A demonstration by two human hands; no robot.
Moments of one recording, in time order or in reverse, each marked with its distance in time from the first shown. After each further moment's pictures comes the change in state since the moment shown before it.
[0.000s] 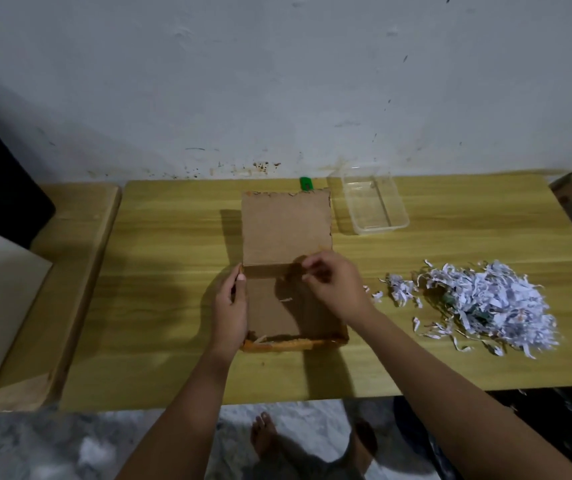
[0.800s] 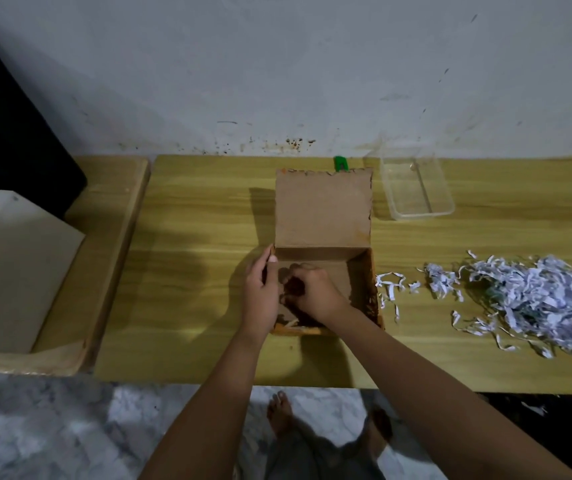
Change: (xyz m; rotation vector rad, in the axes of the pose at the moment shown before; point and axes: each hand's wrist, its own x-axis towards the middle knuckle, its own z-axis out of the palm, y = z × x) left_hand 0.001 -0.004 0.001 -0.029 -0.005 -0.046; right_hand 0.001 0.002 0.084 -0.226 -0.373 -0.078
